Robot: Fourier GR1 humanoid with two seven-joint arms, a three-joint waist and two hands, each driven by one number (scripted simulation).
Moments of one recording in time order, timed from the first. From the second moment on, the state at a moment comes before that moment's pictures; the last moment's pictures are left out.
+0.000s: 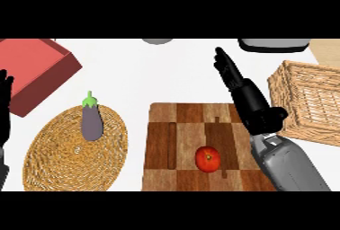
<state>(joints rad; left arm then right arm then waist) -0.14 0.56 0.03 -1.49 0.38 0.36 -0.09 -0.43 -0.24 0.34 -1.59 -0.13 -0.19 0.12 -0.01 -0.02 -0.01</state>
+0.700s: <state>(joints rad) -0.06 0.38 -0.18 -1.58 0.34 0.34 -0.09 -0.16 -0.07 0.59 -1.70 0.49 -0.74 0.33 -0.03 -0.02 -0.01</state>
